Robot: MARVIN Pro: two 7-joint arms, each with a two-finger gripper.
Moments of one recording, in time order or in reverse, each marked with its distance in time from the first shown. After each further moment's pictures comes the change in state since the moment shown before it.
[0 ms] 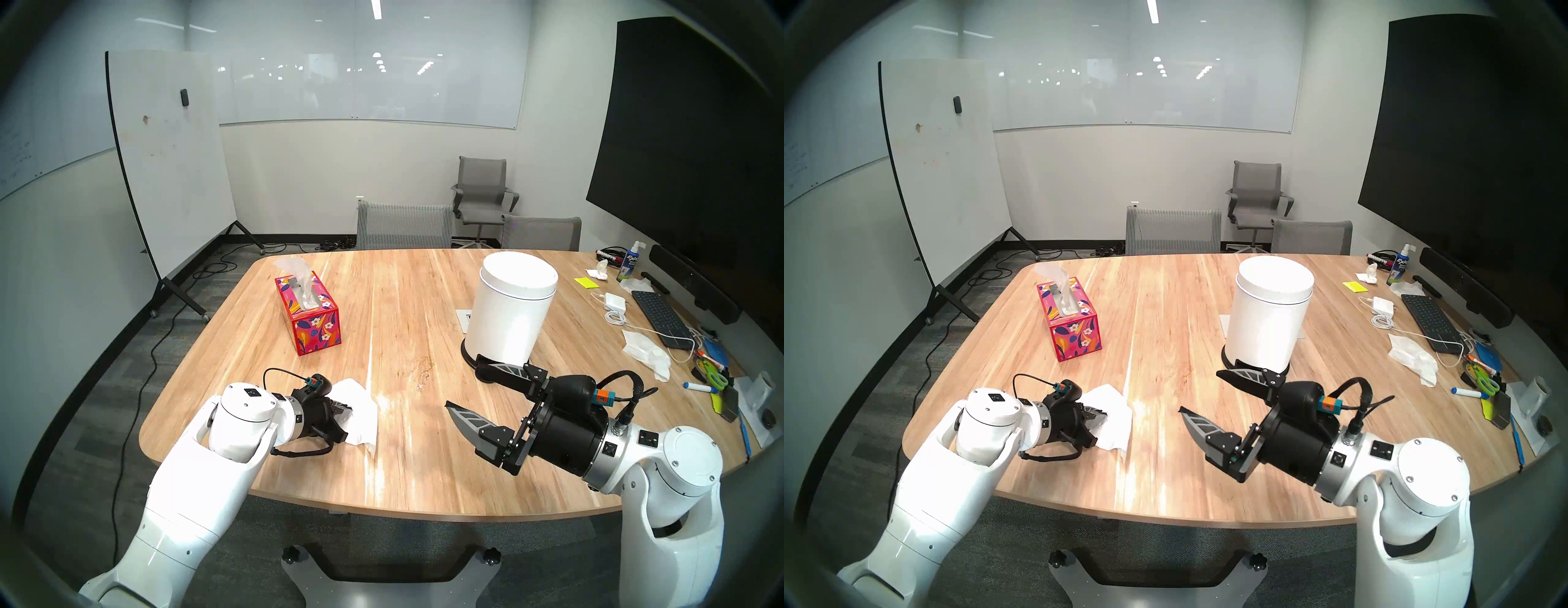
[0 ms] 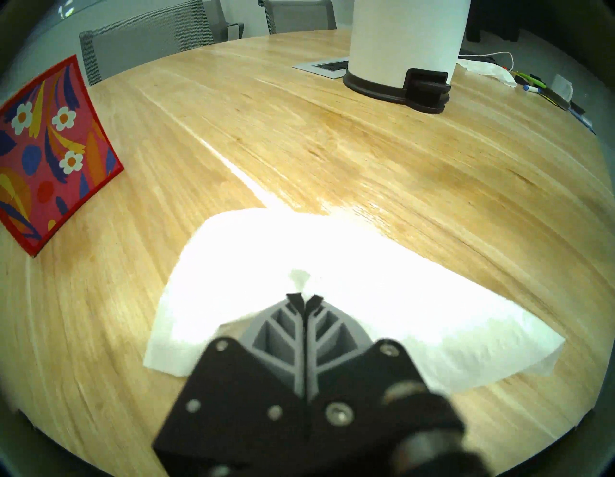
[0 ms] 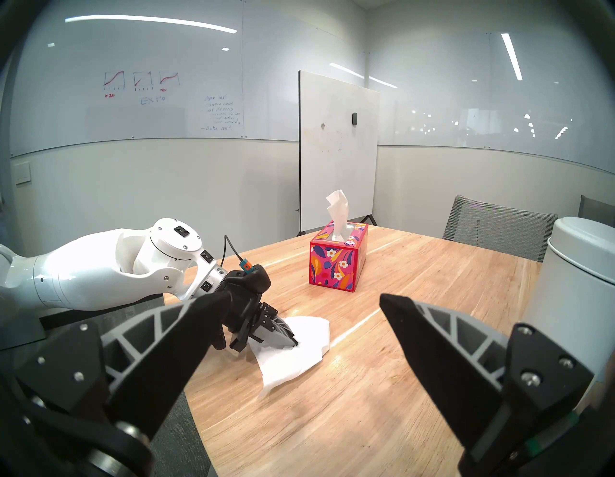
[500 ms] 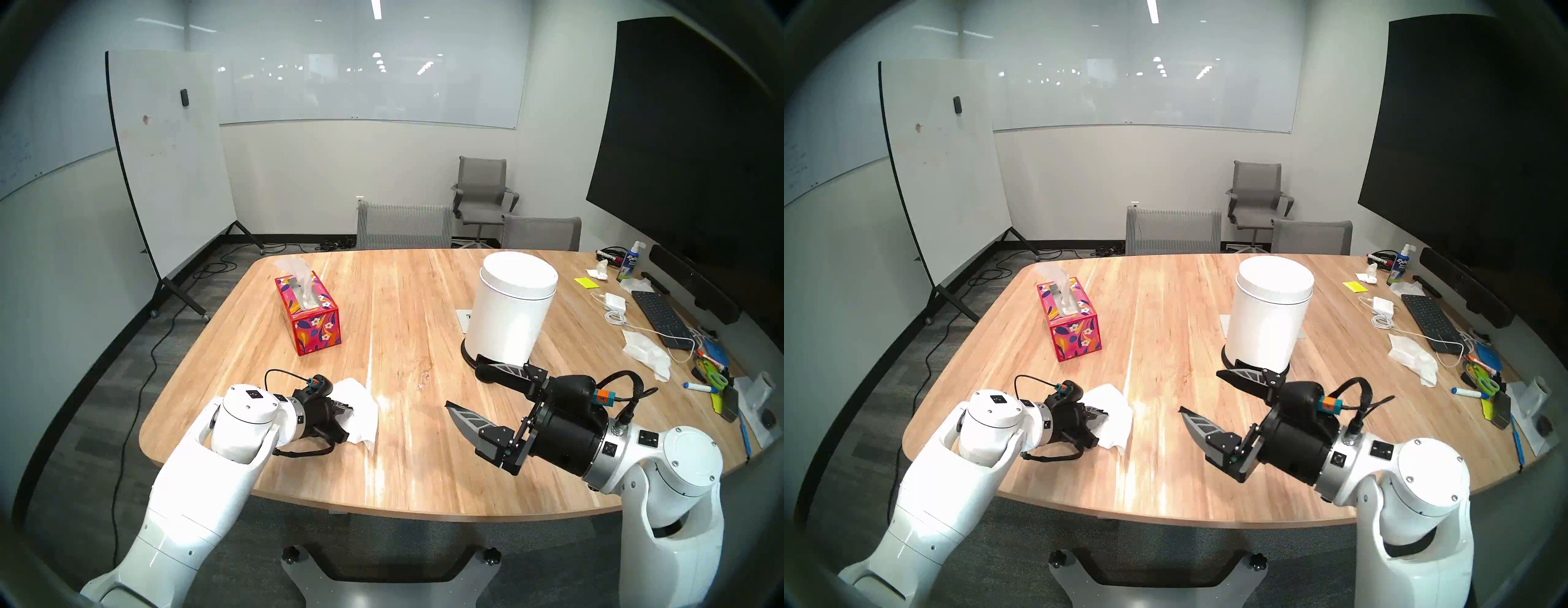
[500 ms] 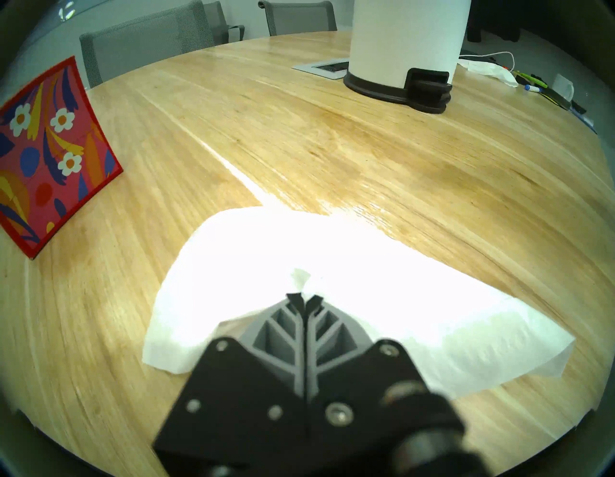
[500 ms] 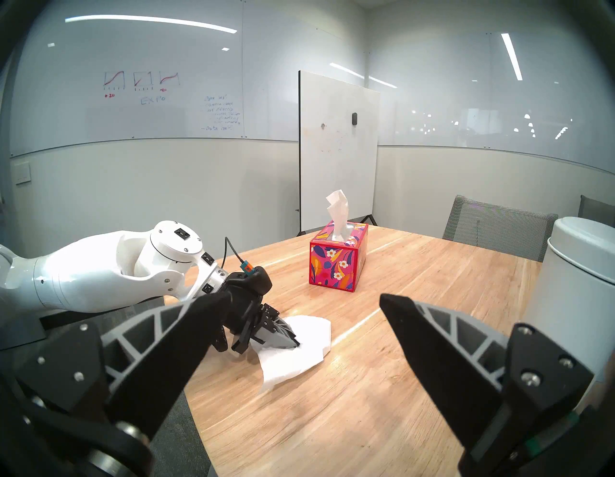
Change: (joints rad) left arm -0.005 -0.009 0.008 0.021 0.006 -0.020 0.024; right arm 0.000 0.000 0.000 0.000 0.000 0.000 0.000
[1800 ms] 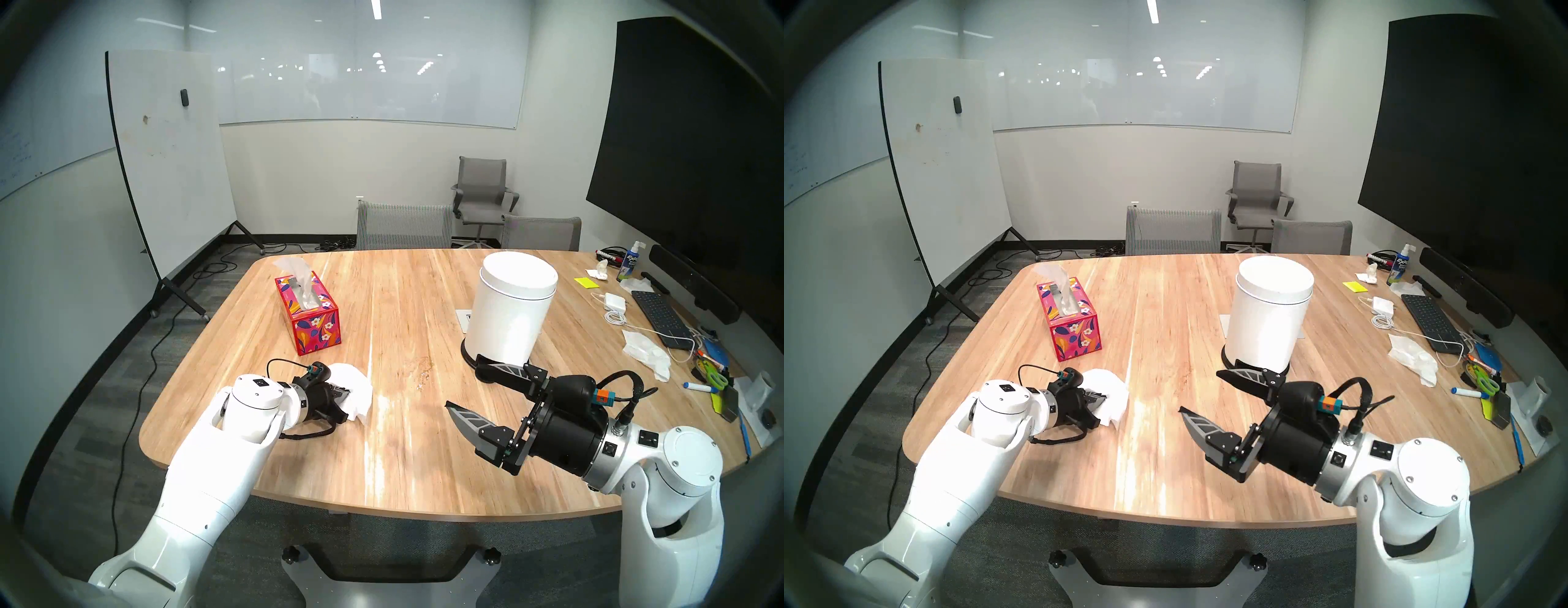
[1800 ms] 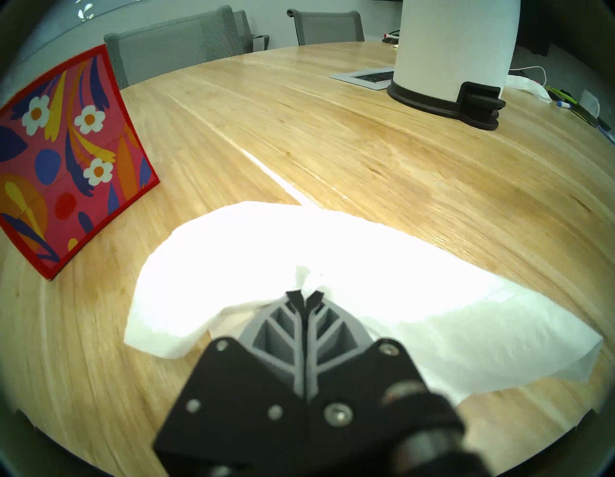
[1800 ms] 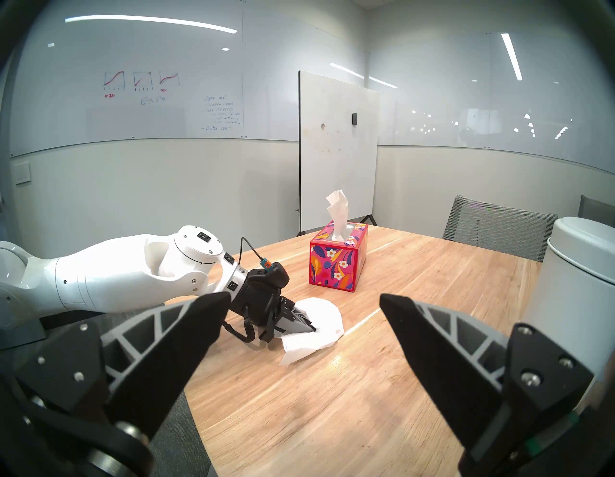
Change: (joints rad) left arm -0.128 -0.043 -0.002 0.191 -0.003 -0.089 0.044; right arm 0.000 0.000 0.000 0.000 0.000 0.000 0.000
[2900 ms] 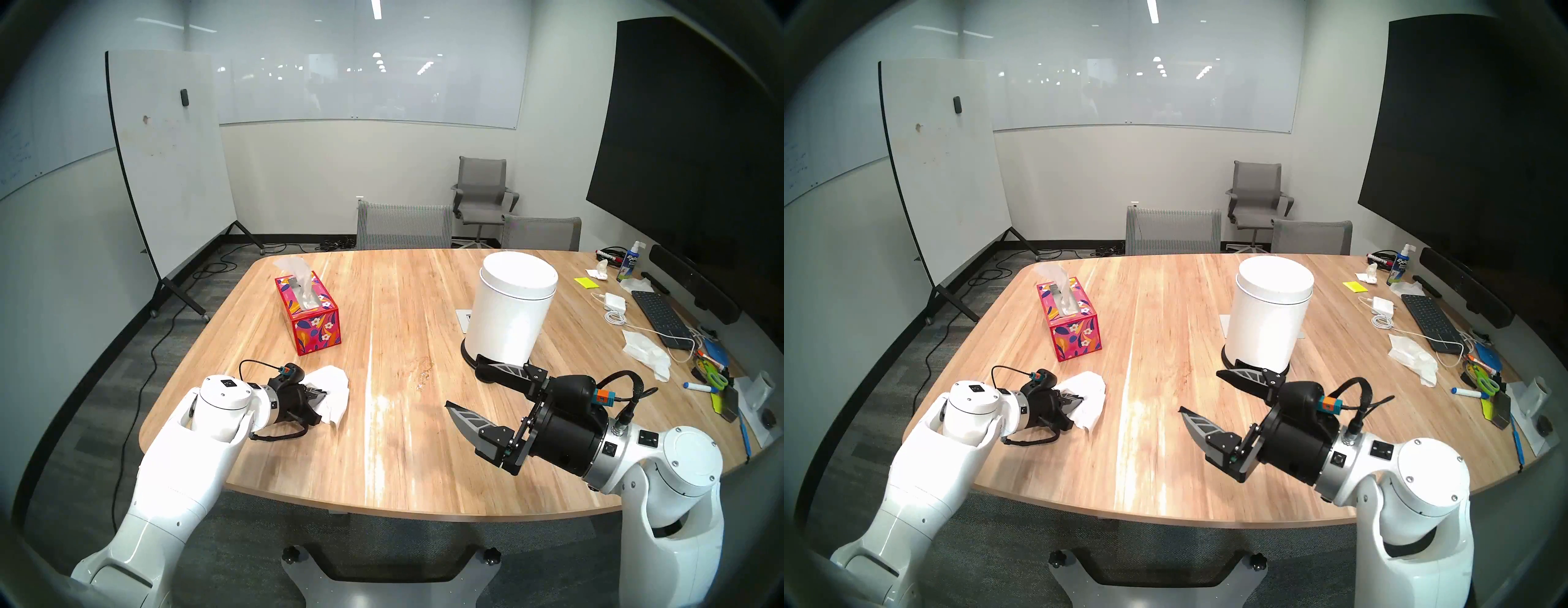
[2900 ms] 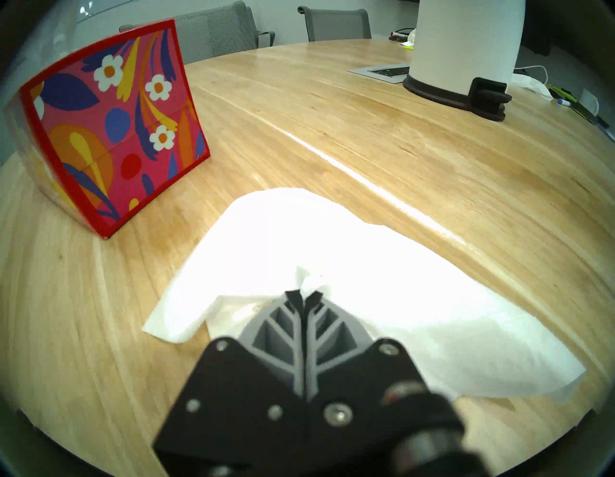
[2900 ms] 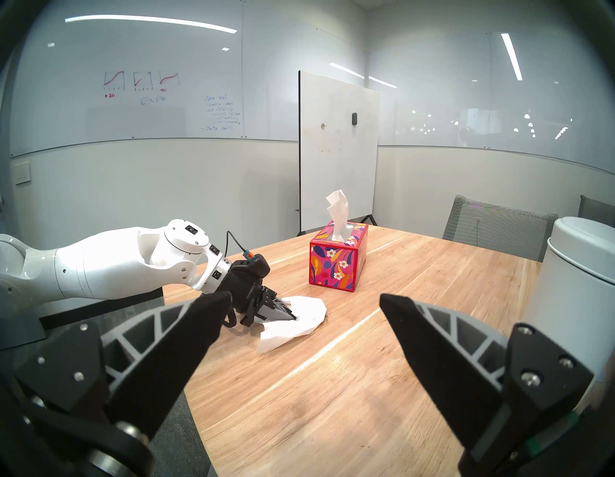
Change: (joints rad) left arm 0.067 0.090 -0.072 -0.046 -0.030 -0.018 -0.081; right arm 0.000 0.000 0.000 0.000 0.000 0.000 0.000
